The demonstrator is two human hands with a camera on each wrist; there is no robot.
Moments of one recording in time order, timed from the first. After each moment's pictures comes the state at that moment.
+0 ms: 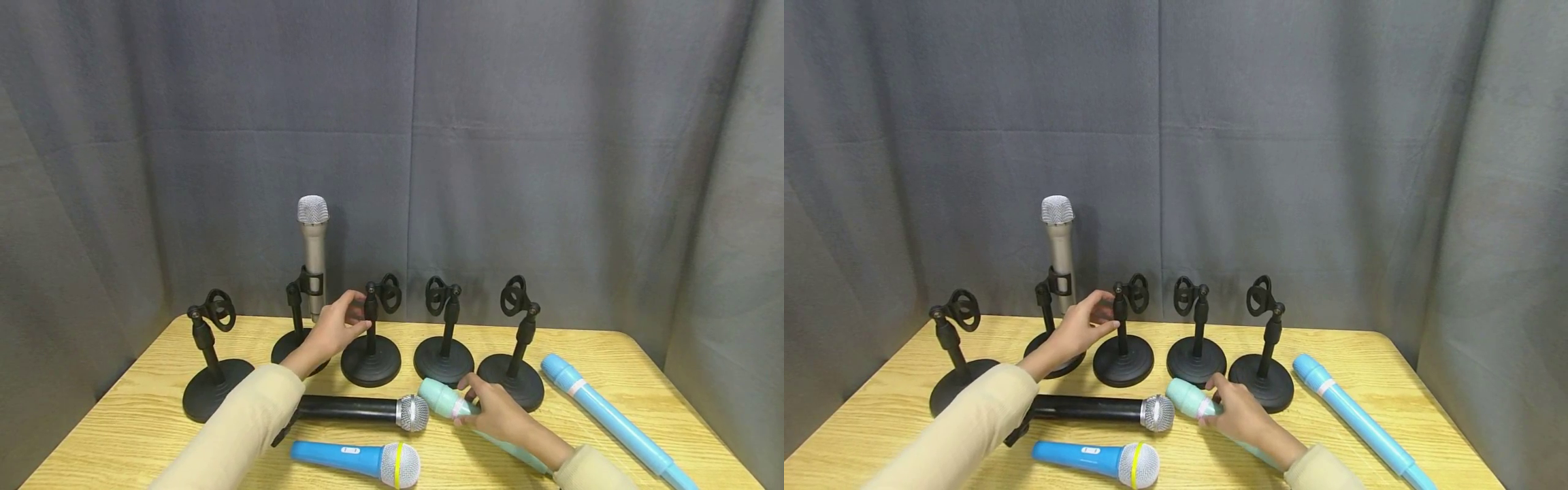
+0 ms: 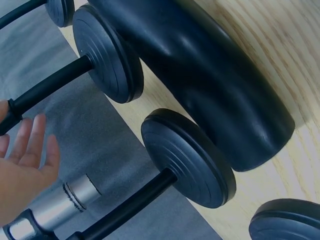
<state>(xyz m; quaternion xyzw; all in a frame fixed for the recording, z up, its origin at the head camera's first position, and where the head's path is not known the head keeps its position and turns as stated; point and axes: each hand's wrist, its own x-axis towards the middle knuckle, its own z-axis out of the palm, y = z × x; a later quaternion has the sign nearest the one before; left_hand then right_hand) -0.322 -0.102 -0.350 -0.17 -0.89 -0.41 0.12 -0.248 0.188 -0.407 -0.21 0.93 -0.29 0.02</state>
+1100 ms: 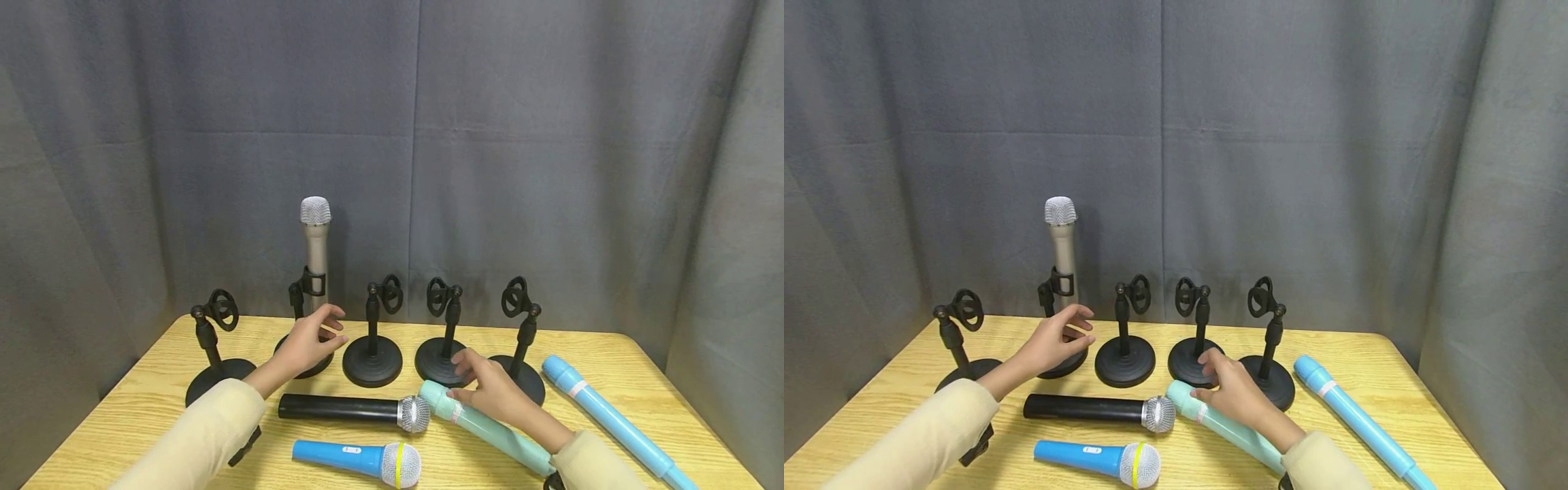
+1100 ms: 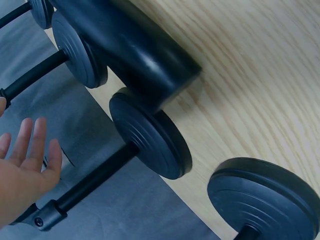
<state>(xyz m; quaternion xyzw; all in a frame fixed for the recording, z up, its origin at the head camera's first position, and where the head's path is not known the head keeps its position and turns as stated) -0.302 -0.144 -0.360 -0.20 -0.89 -0.39 0.11 -0.257 0.177 -0.378 -0.25 0.91 -0.32 -0.05</state>
